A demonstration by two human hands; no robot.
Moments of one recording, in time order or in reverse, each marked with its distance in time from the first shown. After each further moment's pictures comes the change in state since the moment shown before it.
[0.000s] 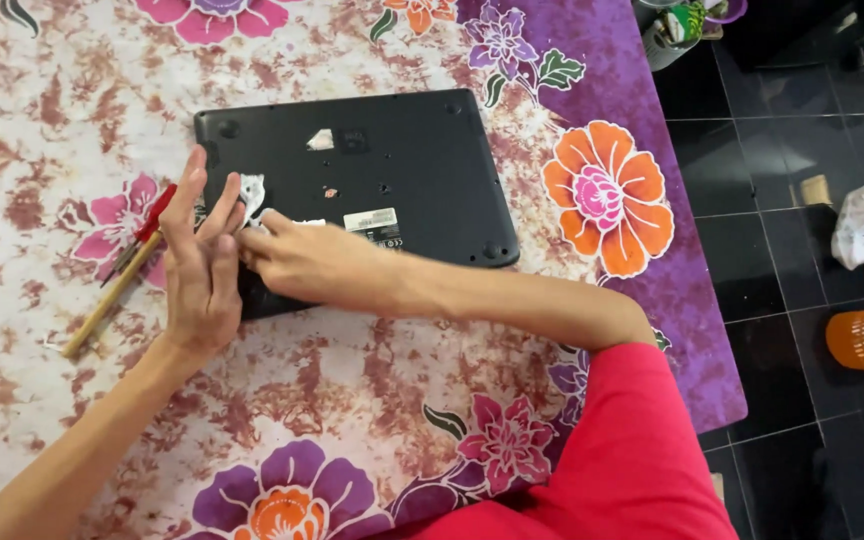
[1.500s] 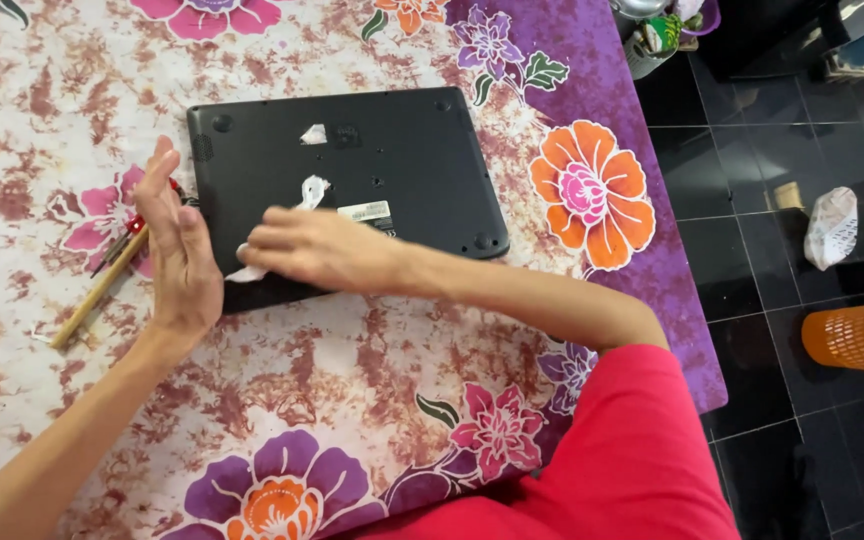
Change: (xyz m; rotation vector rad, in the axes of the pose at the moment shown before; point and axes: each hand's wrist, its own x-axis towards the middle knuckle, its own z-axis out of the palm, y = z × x) left_hand 0.004 0.002 0.000 0.107 0.145 -0.098; right_hand -0.021 0.020 0.005 0.346 0.029 -0.037
